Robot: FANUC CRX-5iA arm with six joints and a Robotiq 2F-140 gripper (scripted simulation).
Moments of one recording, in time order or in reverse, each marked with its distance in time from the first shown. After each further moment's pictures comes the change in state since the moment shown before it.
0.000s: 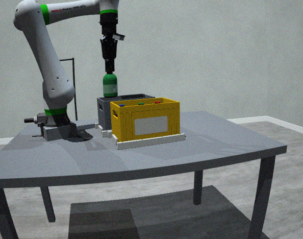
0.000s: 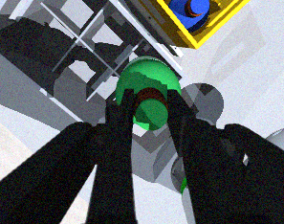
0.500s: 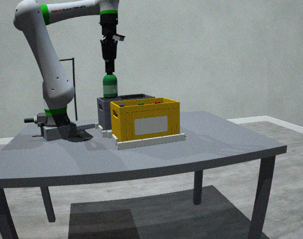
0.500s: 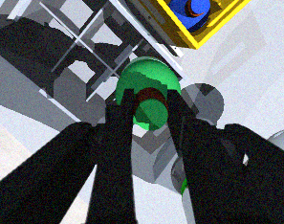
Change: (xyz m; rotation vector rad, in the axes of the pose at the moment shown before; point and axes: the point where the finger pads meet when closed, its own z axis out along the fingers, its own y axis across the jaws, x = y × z) arm 0.000 0.000 0.003 0.000 0.000 0.000
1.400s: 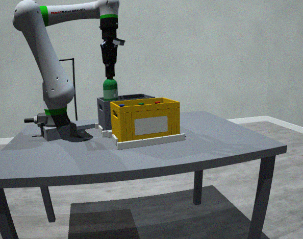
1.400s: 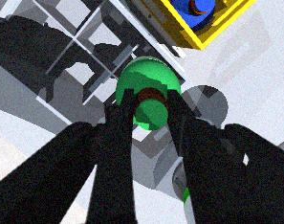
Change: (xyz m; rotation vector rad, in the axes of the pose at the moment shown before) arm 0.000 0.000 0.023 0.000 0.000 0.000
